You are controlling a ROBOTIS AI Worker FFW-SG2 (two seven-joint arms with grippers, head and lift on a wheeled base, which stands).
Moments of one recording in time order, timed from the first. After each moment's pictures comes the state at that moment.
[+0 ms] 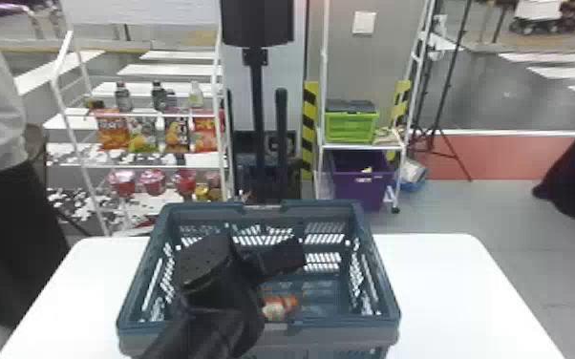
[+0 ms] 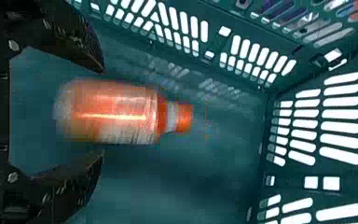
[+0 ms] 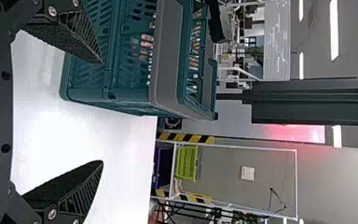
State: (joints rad) left arm -0.54 0.02 -0.55 -1.12 -0.84 0.76 -0.92; right arm 0.96 0.00 -0.03 -2.14 0.05 -0.19 0.20
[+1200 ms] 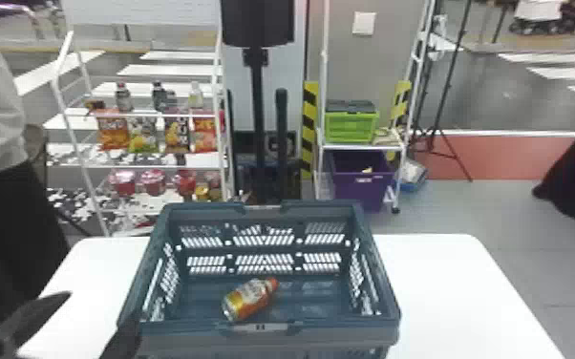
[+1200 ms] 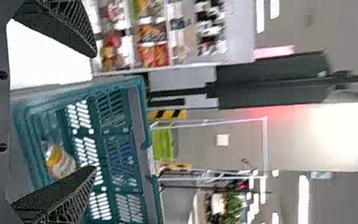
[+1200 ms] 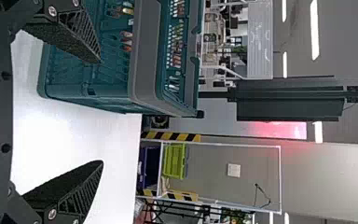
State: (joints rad) left arm 0.62 0.00 0.28 -2.36 0.05 0.24 -0.40; right arm 0.95 0.00 -0.05 -2.17 0.01 -0.22 0.22
